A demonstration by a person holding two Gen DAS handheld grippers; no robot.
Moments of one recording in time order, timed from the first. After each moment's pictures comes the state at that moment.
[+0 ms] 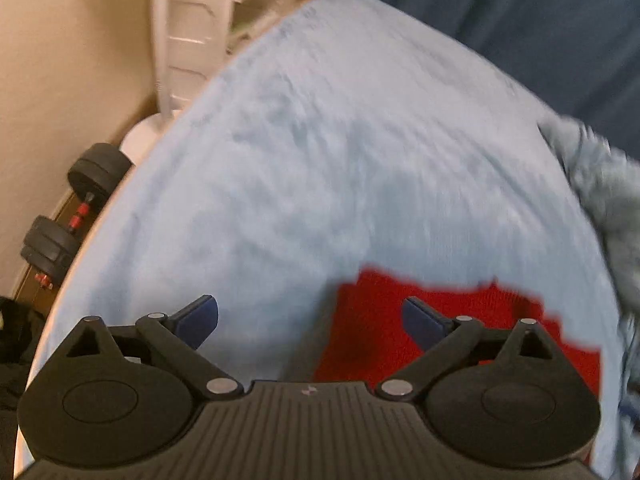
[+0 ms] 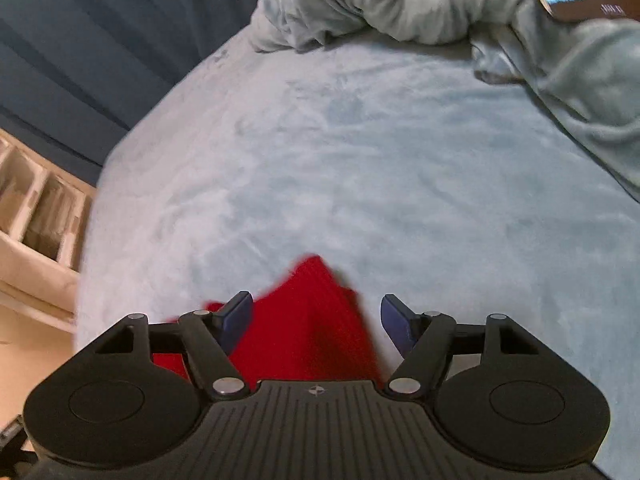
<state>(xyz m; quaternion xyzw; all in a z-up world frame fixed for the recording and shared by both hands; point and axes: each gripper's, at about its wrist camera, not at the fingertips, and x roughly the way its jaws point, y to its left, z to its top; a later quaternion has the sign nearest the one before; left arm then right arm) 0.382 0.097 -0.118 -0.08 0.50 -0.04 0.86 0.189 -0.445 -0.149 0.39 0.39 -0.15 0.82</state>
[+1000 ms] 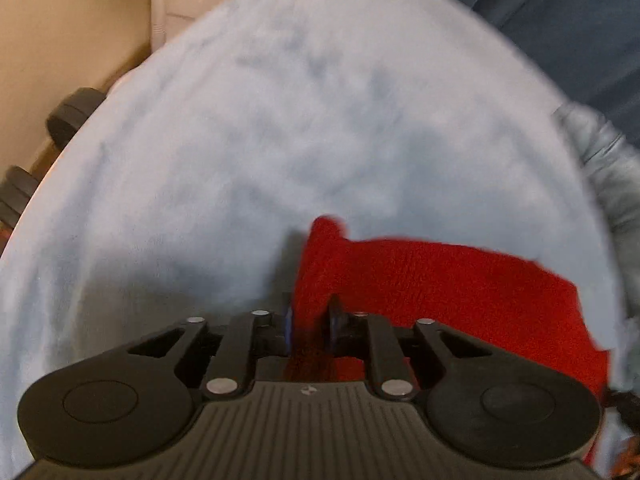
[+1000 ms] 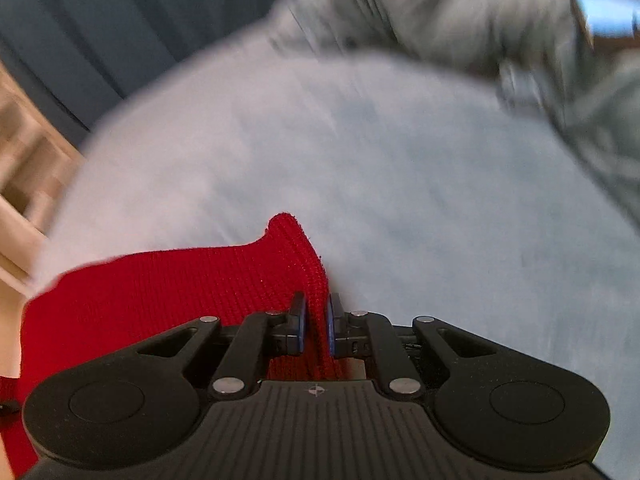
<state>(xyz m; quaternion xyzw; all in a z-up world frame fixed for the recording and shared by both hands) 0.415 0.109 -0.202 -0.11 0.54 -0.03 0.83 0.225 -0.419 -0.197 0.30 0.41 -0.16 0.85</state>
